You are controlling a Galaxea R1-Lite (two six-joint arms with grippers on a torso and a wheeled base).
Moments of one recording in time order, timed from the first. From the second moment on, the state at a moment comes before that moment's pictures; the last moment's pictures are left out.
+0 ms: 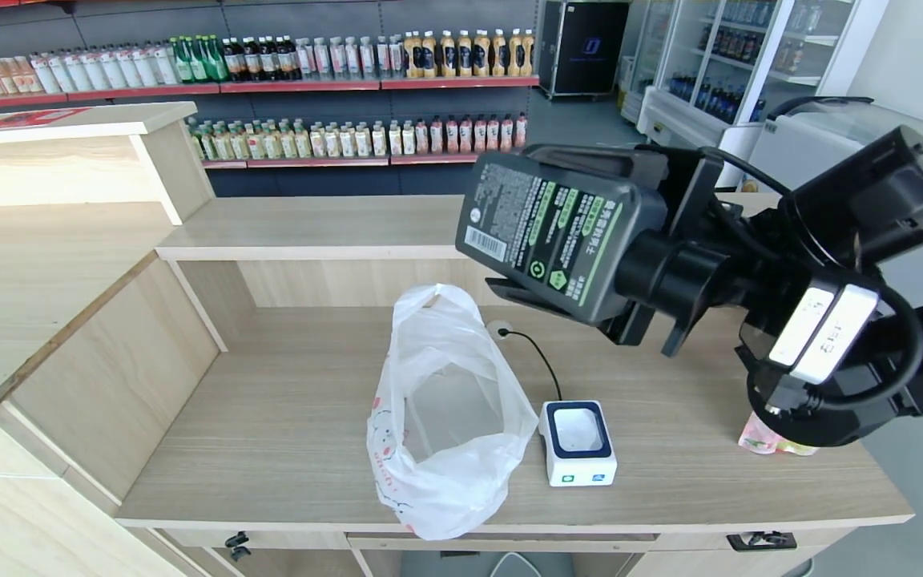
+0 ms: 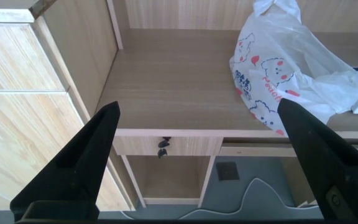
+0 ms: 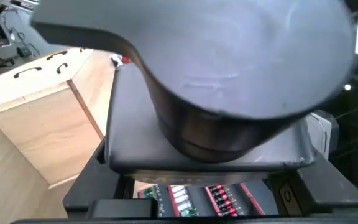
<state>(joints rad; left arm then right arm) 0.00 0.00 0.00 0.00 -0.02 -0.01 0.59 1.87 -1.04 -1.56 1.17 -0.89</state>
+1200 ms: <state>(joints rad) 0.00 0.00 0.00 0.00 -0.02 -0.01 0.62 1.51 -0.67 -1.47 1.10 -1.02</state>
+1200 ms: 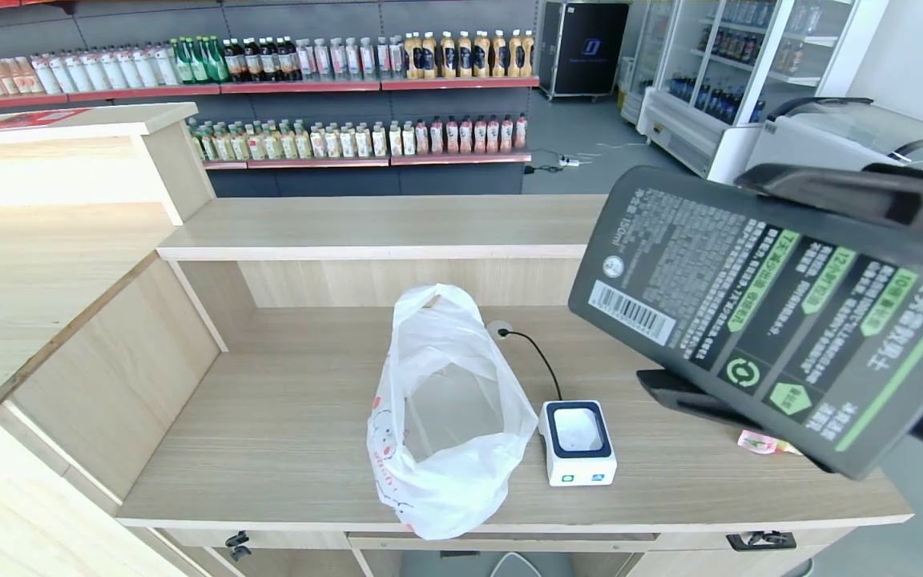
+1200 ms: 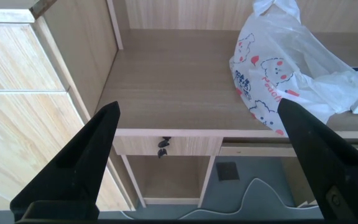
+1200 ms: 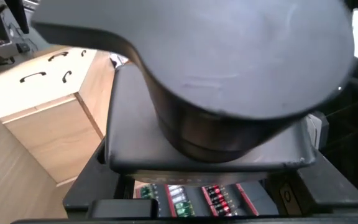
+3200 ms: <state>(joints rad) 0.00 0.00 0.00 0.00 -0.02 -0.01 0.67 1.85 -0.97 -1.47 1.23 -1.08</state>
